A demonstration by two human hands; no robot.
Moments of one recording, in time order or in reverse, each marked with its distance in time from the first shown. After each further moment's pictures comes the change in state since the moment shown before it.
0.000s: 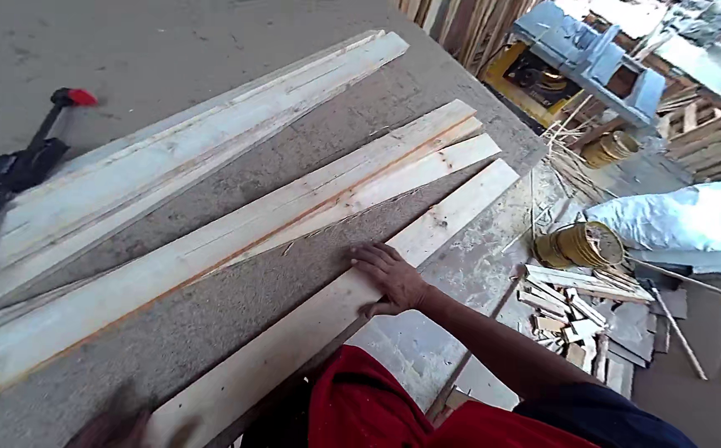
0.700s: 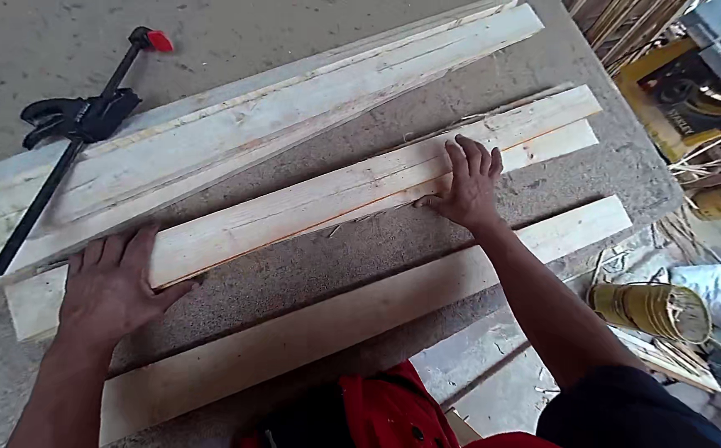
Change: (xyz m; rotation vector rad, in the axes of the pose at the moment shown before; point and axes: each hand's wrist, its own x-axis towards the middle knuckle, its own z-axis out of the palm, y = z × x) left_hand 0.222 -0.059 -0.045 0.260 -0.044 -0.066; right_hand 0.160 0.170 -0.030 -0.238 0.087 0.377
